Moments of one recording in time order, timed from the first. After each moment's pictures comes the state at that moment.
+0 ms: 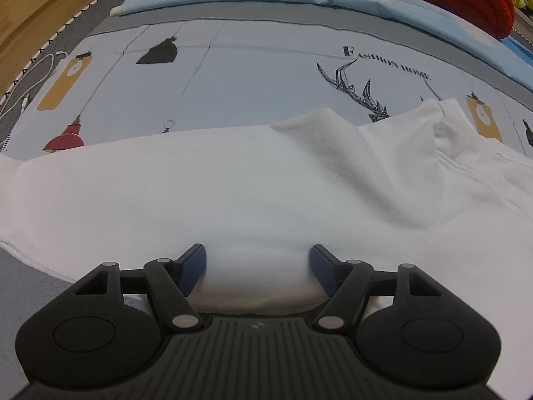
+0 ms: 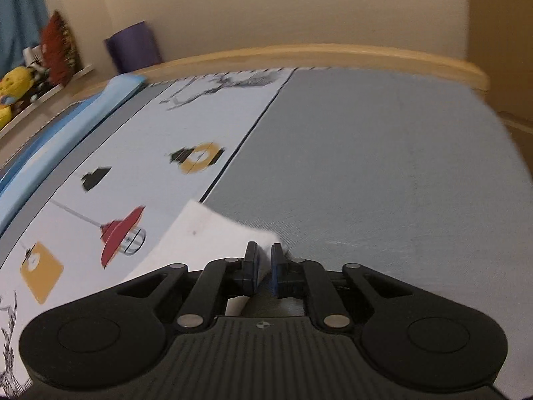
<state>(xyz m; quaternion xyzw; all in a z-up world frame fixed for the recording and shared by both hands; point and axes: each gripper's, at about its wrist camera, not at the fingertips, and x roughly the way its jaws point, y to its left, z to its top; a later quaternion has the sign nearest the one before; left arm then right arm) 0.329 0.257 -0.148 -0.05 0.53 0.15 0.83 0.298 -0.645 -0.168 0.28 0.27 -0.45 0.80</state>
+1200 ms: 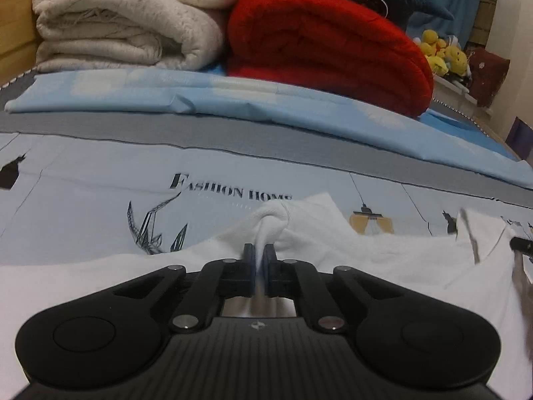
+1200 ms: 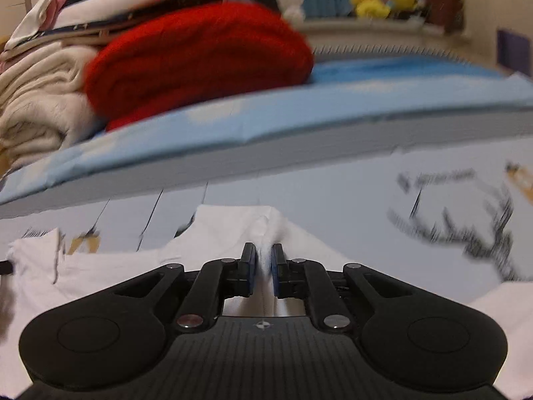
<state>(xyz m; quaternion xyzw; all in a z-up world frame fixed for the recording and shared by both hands) 0.438 0.164 -0.159 -0.08 0.36 0.04 0.93 0.445 -0.258 -0.148 0.08 0.33 0.07 0.94</state>
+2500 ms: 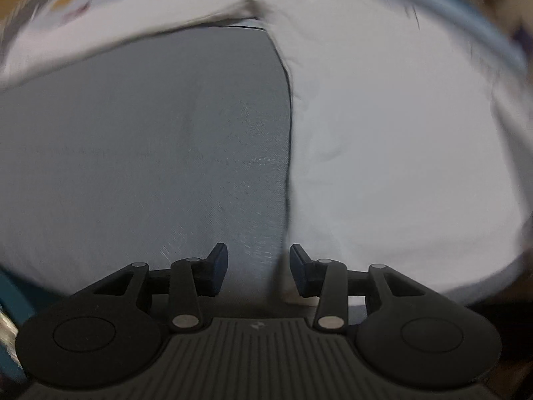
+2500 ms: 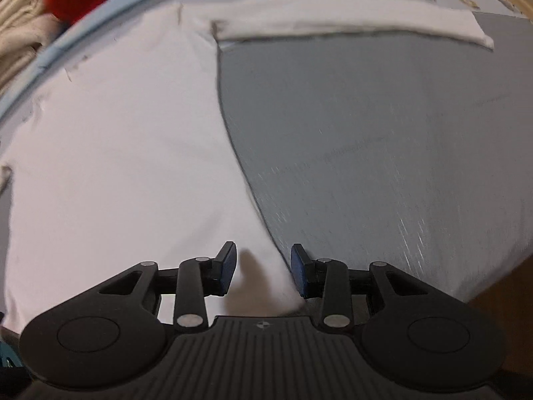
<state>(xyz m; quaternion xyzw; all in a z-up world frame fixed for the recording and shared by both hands) 0.075 0.174 -0.133 -0.12 0.58 0.04 0.81 0.115 -0.353 -0.133 0.14 0.57 -0.01 0.81</state>
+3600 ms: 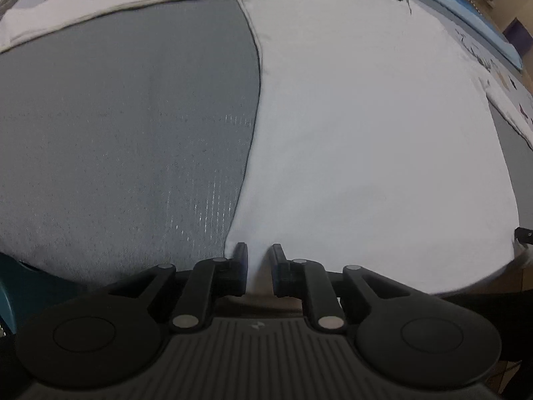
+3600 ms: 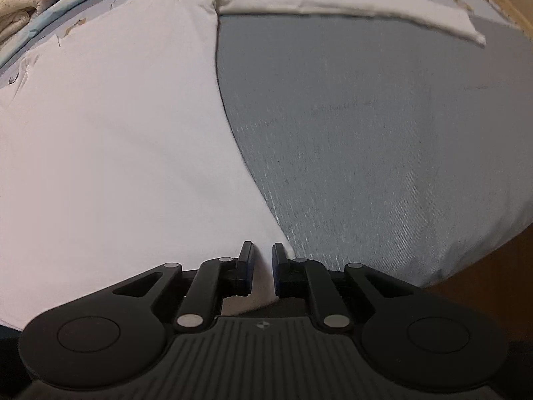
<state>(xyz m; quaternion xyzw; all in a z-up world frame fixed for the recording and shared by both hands) 0.048 0.144 -0.143 -0.10 0.59 0.03 0.80 0.085 -0.333 -0.136 0.08 0.57 -0.02 0.81</state>
